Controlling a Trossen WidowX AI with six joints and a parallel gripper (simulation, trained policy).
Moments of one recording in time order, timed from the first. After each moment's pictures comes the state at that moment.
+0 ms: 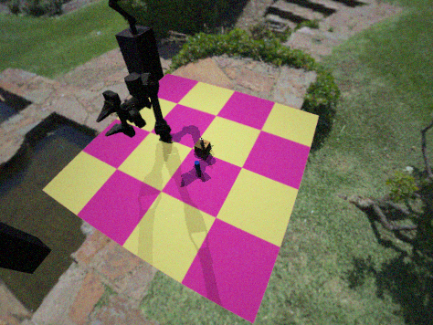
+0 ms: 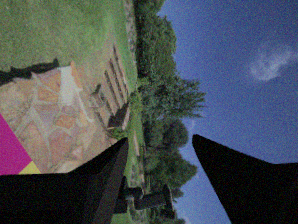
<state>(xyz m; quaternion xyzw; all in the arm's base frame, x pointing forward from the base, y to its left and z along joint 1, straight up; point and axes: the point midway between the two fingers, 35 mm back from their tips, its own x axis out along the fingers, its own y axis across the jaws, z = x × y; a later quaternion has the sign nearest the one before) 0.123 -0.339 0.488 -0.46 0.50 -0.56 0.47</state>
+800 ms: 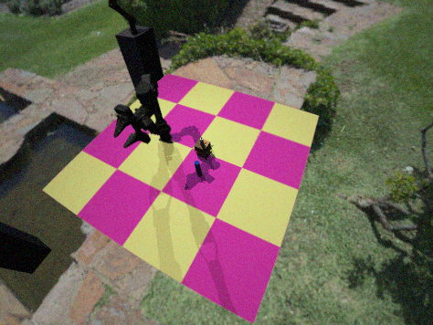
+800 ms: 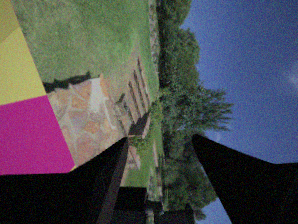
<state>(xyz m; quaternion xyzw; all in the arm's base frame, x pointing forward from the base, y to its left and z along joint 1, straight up) 0.168 -0.331 0.437 -0.44 0.51 -0.50 0.54</state>
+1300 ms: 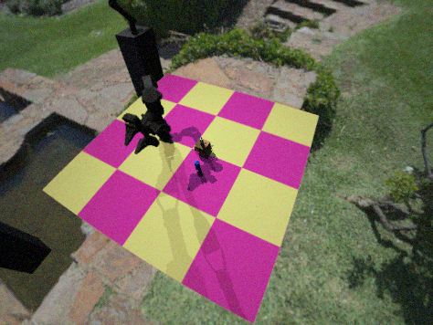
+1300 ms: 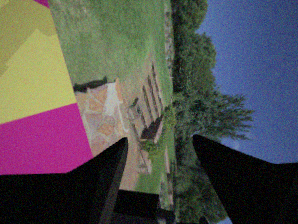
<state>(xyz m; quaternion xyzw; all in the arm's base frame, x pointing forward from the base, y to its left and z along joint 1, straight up) 0.195 -0.323 0.404 -0.42 0.52 -0.46 0.58</state>
